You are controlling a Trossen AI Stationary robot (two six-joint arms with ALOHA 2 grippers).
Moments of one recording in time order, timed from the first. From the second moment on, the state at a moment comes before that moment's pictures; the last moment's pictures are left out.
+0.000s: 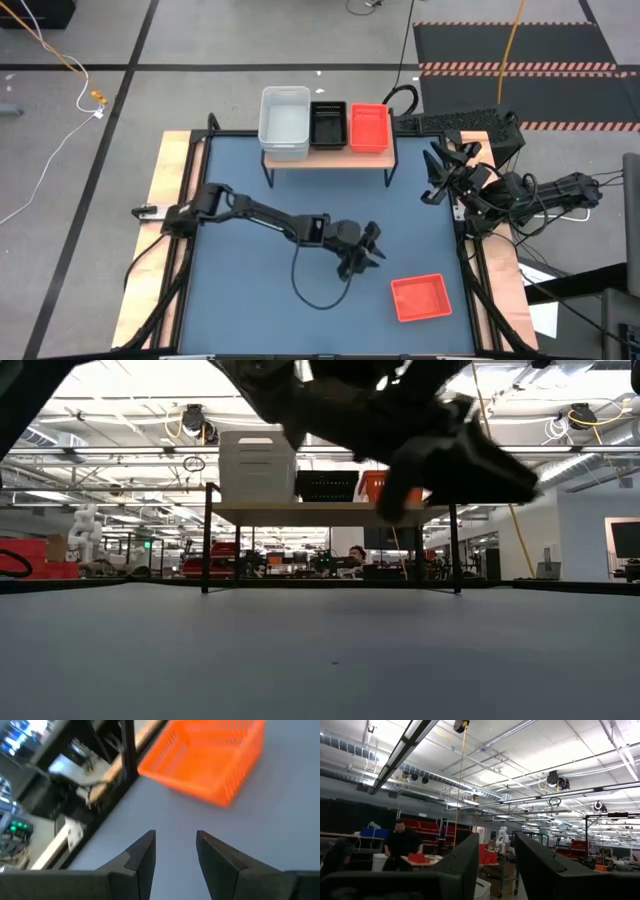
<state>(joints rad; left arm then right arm) -0.14 2.20 1.53 0.23 0.15 0.82 0.16 0.59 0.35 0.93 0.65 -0.59</state>
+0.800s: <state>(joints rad) -0.17 2.56 2.15 -0.13 0.50 0.80 0.18 0.61 0.35 0.88 0.92 -0.67</state>
